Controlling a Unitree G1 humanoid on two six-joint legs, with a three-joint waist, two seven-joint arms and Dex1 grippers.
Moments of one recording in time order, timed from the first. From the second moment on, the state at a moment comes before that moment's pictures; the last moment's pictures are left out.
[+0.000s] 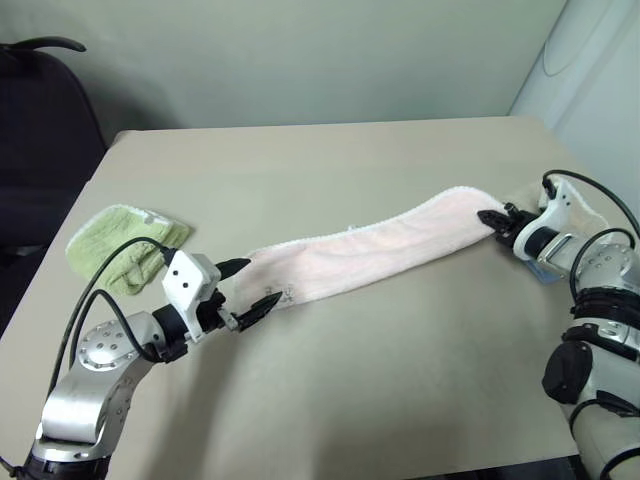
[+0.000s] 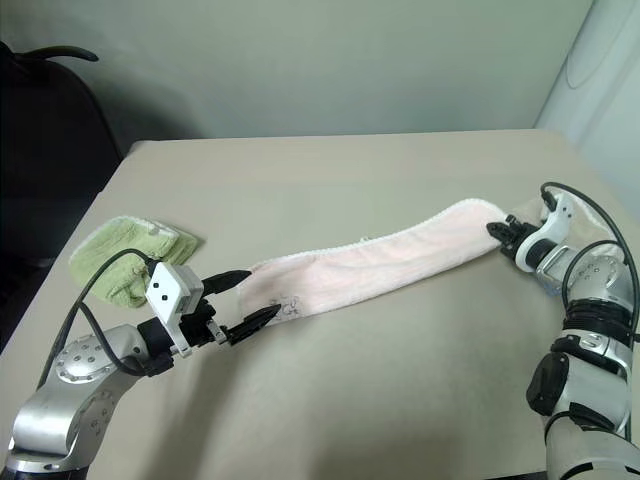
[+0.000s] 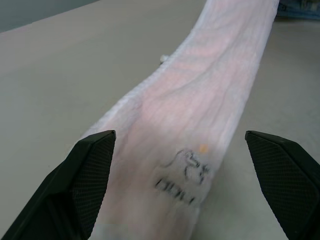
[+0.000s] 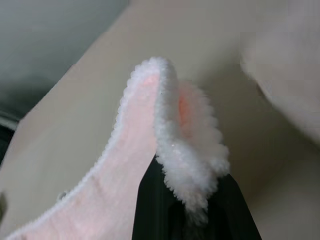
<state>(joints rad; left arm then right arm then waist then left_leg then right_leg) 0.02 0.68 0.21 -0.44 -0.48 0.44 -0.72 -0.84 -0.57 -0.46 0.55 0.53 0.94 0.51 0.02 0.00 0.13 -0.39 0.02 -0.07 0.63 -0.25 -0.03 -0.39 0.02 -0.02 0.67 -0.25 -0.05</state>
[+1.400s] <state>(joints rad) 0.06 0.64 0.19 -0.47 -0.48 0.43 -0.67 -0.70 -0.46 0.41 0.09 0.03 0.43 0.92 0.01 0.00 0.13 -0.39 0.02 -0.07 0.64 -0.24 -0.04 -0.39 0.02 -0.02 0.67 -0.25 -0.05</state>
